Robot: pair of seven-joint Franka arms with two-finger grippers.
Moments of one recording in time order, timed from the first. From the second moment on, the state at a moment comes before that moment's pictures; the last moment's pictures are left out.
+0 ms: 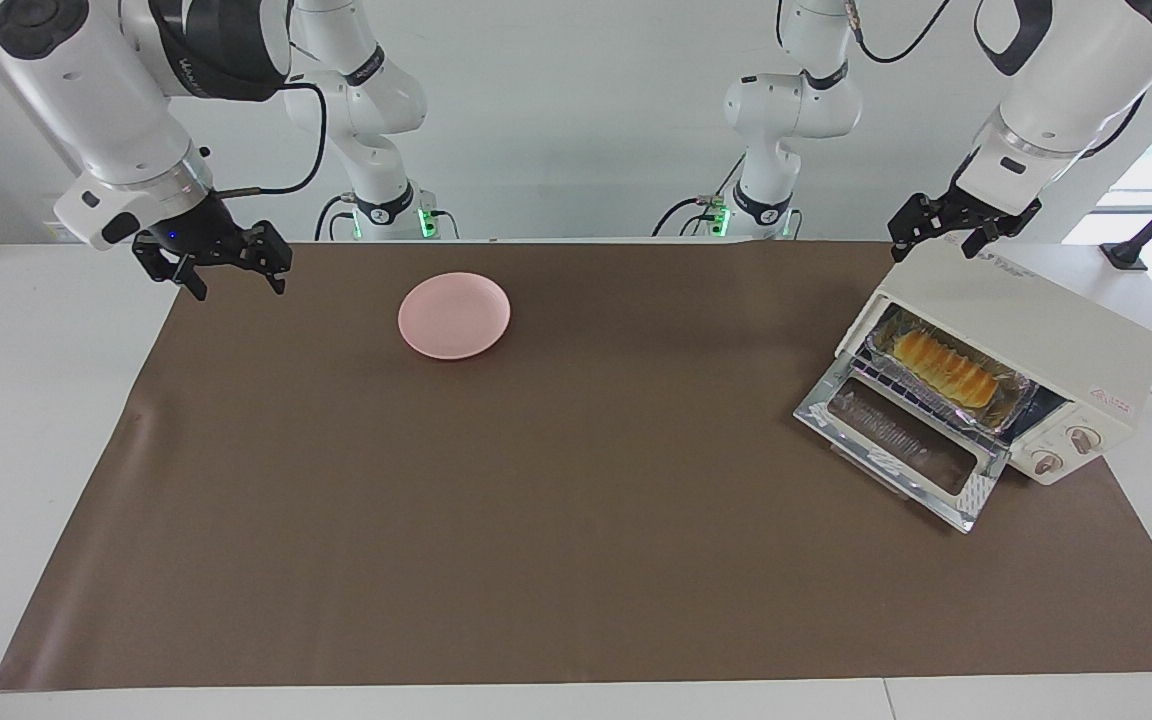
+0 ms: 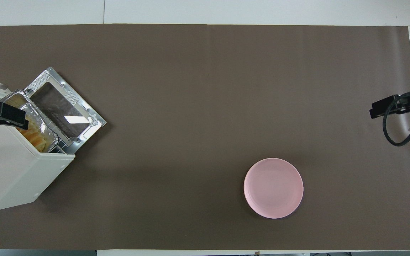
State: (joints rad) left arm -0.18 -0.02 0.11 -1.58 0.02 1.43 -0.03; right arm -0.02 0.01 -0.03 -1.63 0.00 1.57 -0.12
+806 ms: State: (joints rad) left arm -0.18 -0.02 0.12 -1.58 0.02 1.45 -0.05; right arm -0.02 0.01 -0.03 -1.63 0.00 1.57 -0.12
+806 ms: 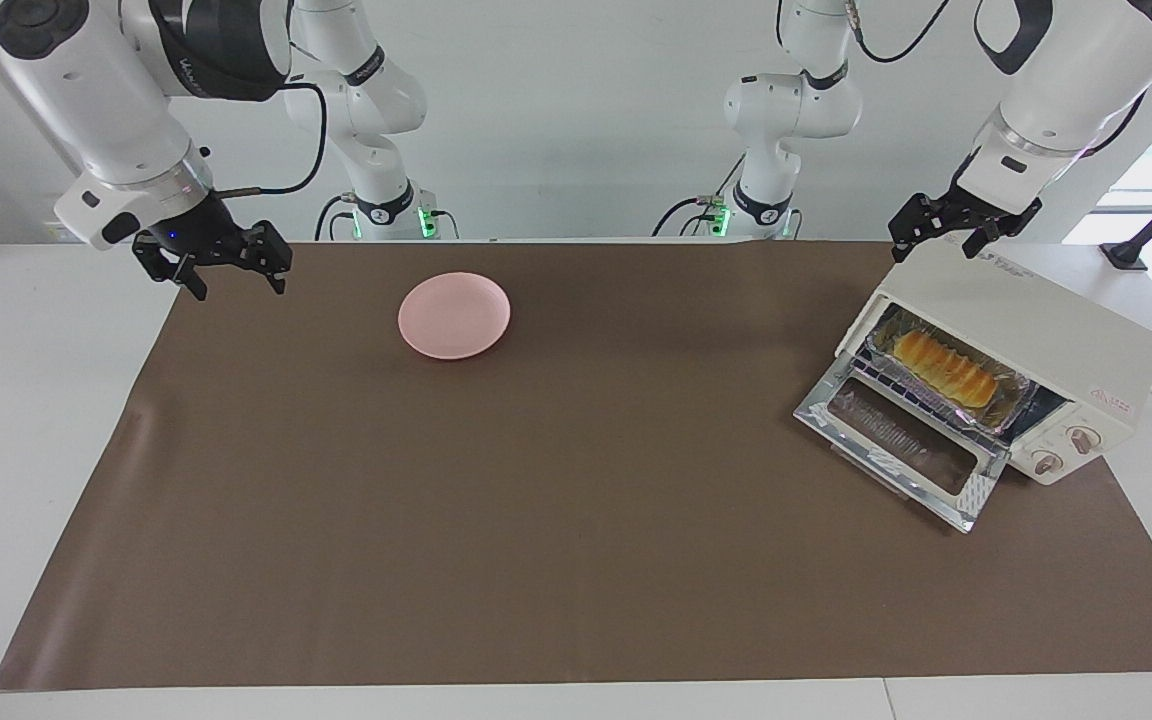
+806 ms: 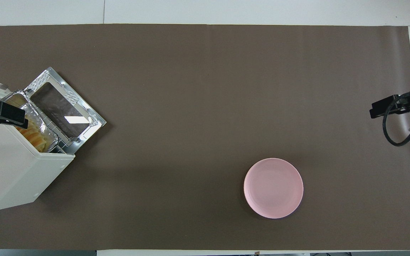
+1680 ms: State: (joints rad) left arm -0.22 0.31 0.12 -1.50 0.11 1.64 -0.46; right arm -0.02 0.01 -0.03 -1.63 0.00 1.57 -0.12
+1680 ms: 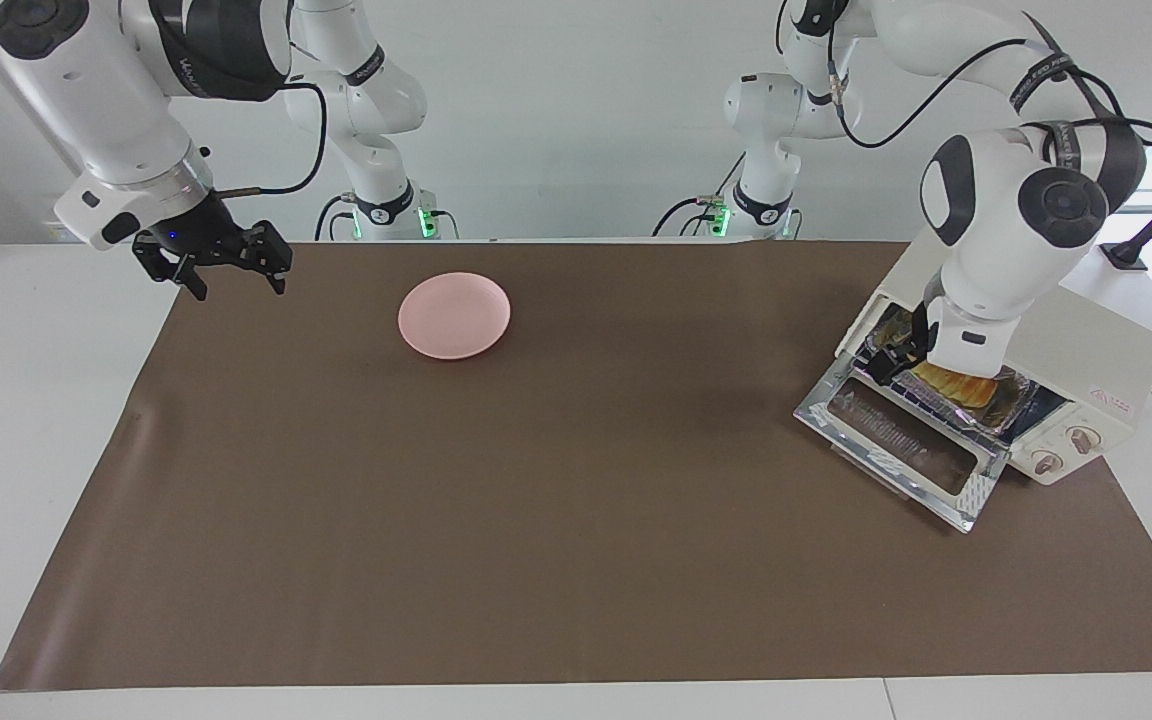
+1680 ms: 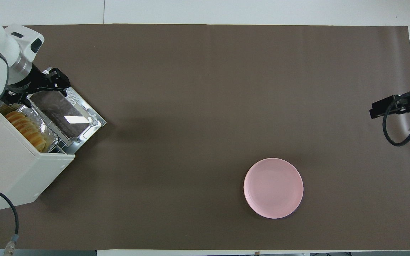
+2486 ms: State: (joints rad) left arm -0.24 0.33 0.13 -1.67 0.25 1.76 -0.59; right arm -0.02 0.01 -0.03 -1.63 0.00 1.57 -0.12
